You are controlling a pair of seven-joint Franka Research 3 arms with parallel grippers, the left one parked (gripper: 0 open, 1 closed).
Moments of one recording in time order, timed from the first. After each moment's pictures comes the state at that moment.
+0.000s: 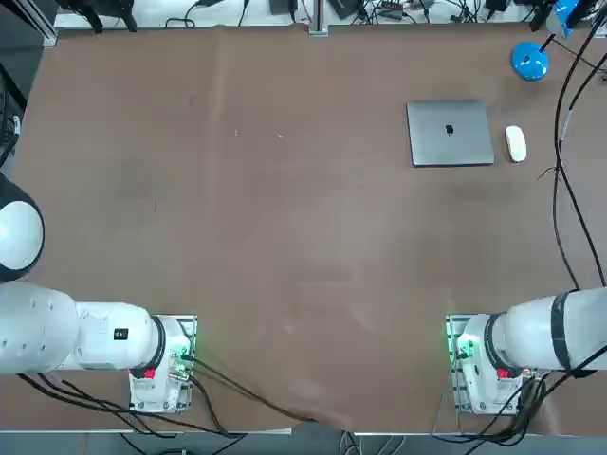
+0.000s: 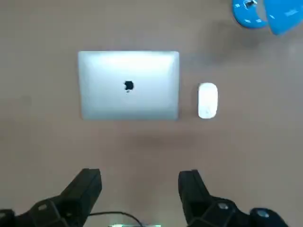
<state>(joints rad) 0.02 0.00 -0.10 -1.58 -0.02 1.51 -0.07</state>
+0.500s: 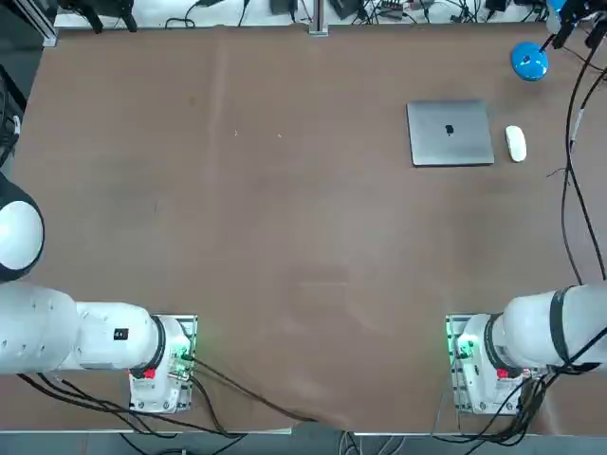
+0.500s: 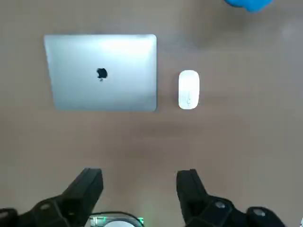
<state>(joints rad) -0.11 0.07 -0.11 -1.59 -0.02 1.52 -0.22</state>
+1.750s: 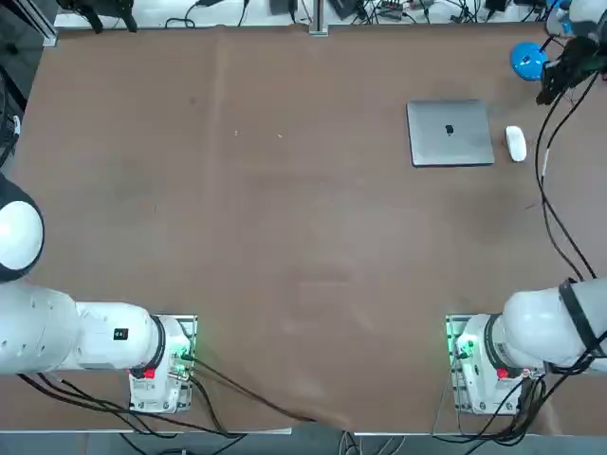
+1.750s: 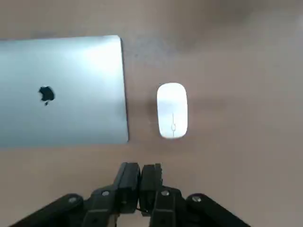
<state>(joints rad) -0.20 0.11 -0.11 -2.01 -0.03 2.08 -0.24</state>
